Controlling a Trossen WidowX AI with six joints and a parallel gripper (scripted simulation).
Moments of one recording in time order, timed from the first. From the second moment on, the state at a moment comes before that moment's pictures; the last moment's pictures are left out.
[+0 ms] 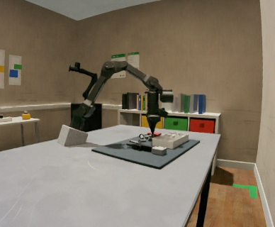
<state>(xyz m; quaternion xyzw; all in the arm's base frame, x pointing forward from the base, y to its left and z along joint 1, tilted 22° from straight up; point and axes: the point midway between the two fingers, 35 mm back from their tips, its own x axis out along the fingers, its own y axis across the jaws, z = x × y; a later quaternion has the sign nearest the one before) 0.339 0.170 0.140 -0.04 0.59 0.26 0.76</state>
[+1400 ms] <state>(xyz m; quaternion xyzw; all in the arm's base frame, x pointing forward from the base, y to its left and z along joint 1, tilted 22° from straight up) 0.339 0.175 0.141 -0.05 0.60 0.26 0.76</state>
